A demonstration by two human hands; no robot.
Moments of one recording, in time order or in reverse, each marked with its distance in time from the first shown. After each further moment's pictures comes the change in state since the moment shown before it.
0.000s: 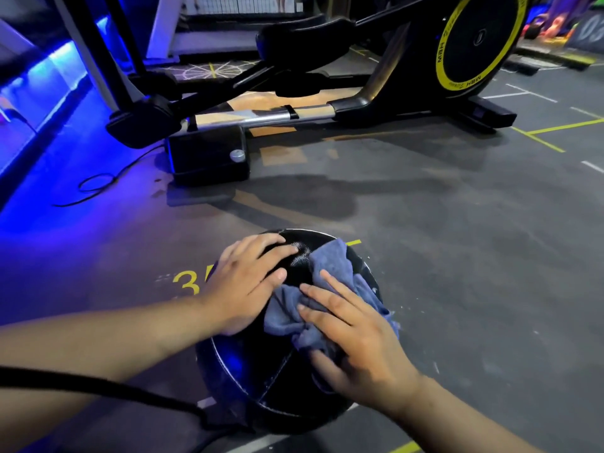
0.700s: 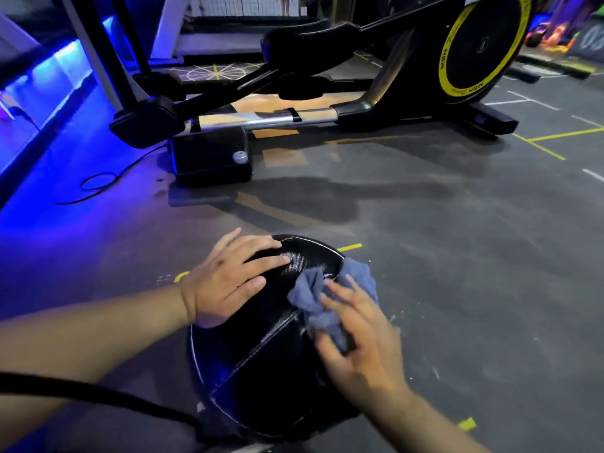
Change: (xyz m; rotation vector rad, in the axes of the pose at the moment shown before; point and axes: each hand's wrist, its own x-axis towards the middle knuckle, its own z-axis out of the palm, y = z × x) left_hand -0.003 -0.037 -0.019 0.117 -0.111 0.262; right_hand -0.008 -0.005 0.023 0.121 0.321 0.340
